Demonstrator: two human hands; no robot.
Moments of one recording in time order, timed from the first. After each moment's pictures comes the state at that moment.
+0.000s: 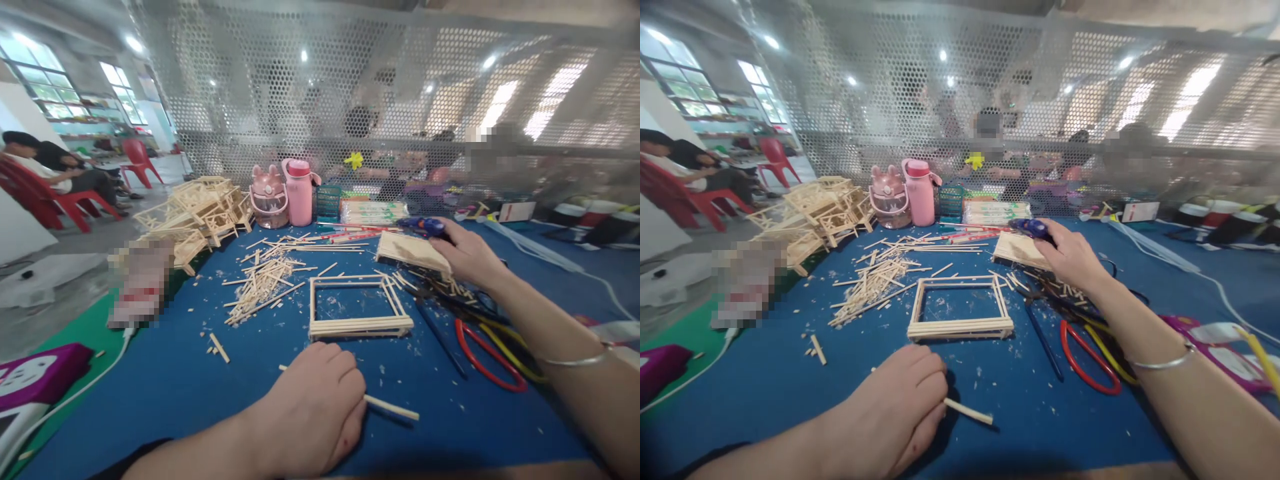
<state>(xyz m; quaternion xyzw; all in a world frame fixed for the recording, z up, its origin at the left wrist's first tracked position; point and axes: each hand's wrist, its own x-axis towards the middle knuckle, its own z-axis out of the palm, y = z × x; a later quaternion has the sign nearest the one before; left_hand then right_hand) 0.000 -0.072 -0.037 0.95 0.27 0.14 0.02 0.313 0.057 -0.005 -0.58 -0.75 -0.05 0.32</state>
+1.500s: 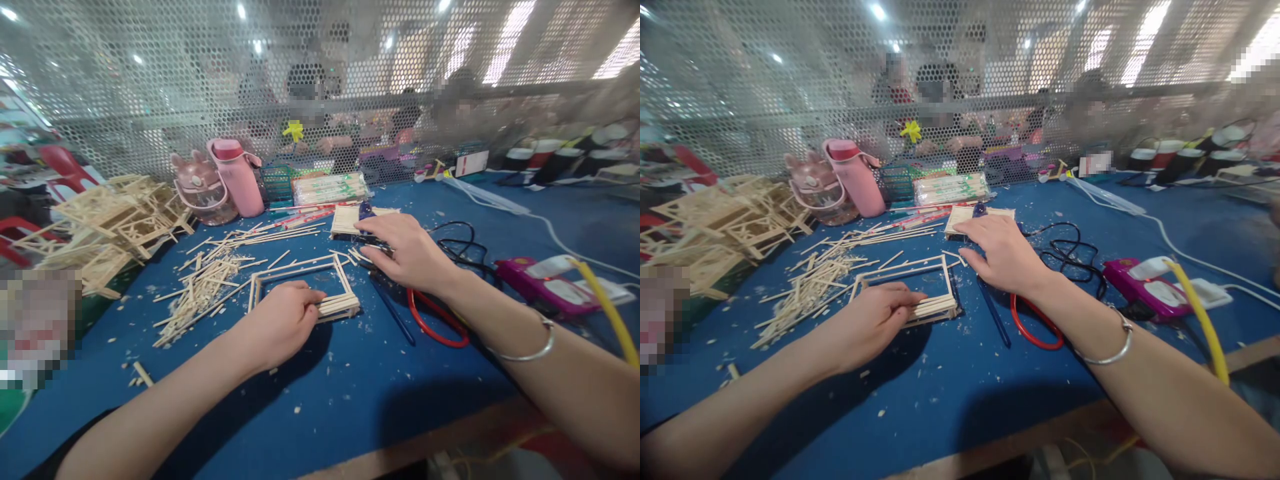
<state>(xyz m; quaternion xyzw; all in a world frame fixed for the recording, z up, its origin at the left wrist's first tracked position) 0.064 0.002 -0.007 0.88 0.43 0.04 0.18 0.302 0.018 -0.023 -0.44 -0.82 -0.13 0.34</state>
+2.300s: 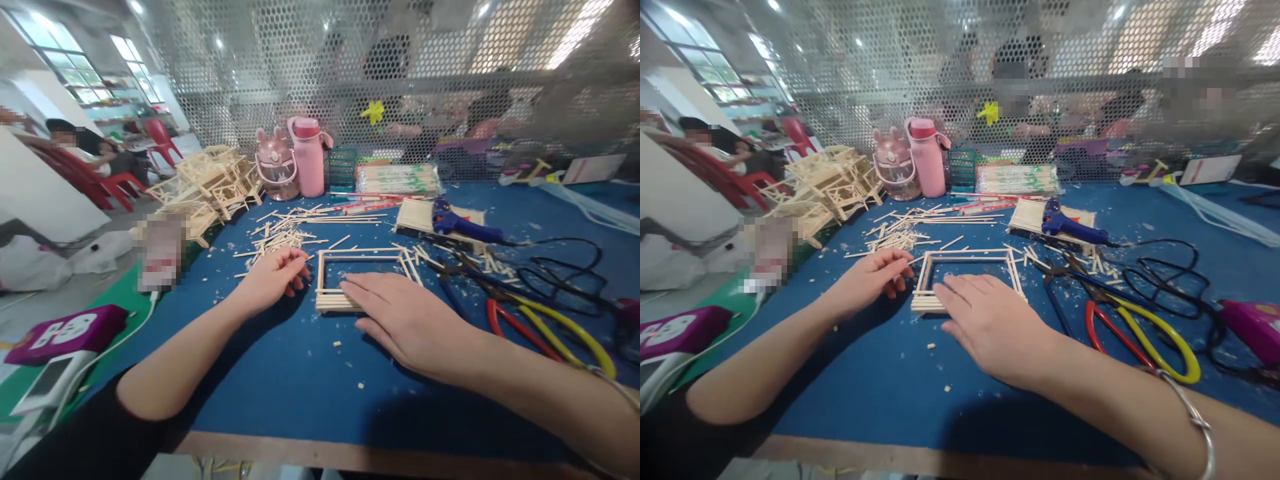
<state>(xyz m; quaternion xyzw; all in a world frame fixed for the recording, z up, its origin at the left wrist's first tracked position) -0.046 0.019 -0.039 0.66 0.55 0.29 0.41 0.190 -0.035 -0.037 -0.31 -0.93 -0.04 0.19</state>
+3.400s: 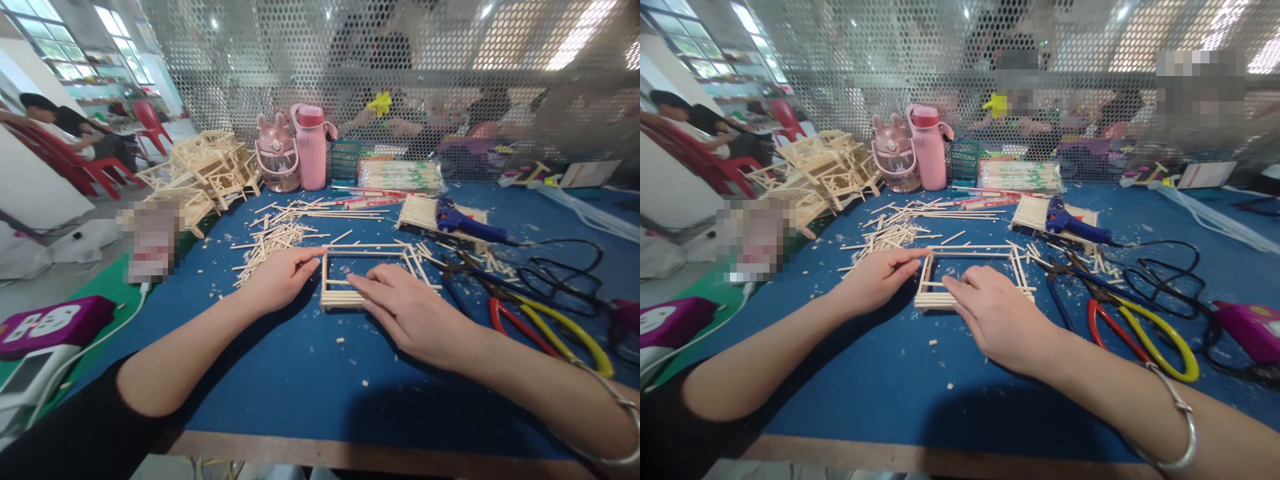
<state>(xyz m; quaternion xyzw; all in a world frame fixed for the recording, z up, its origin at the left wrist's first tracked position) -0.042 0.020 -0.040 0.82 0.50 0.21 0.17 0.188 -0.027 -0.041 -0.36 -0.91 0.04 0.19</state>
